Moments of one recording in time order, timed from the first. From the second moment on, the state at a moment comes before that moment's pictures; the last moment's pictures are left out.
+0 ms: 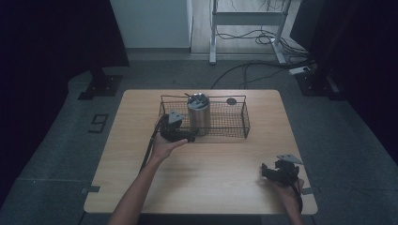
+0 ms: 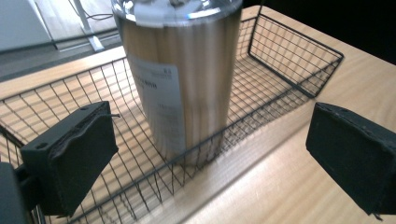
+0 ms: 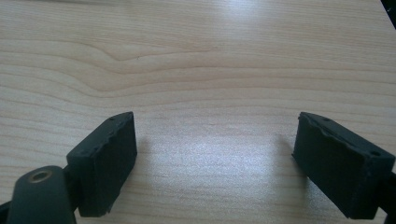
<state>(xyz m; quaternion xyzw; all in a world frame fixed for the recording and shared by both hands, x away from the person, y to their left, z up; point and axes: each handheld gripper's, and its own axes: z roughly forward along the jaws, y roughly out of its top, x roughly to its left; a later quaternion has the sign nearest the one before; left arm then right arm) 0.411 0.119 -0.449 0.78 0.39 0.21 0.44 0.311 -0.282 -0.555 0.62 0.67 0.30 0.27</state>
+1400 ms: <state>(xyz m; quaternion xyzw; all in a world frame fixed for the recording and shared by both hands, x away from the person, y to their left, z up) 0.322 0.193 -0.536 0.79 0.45 0.16 0.38 0.311 -0.283 -0.555 0.62 0.67 0.30 0.27</state>
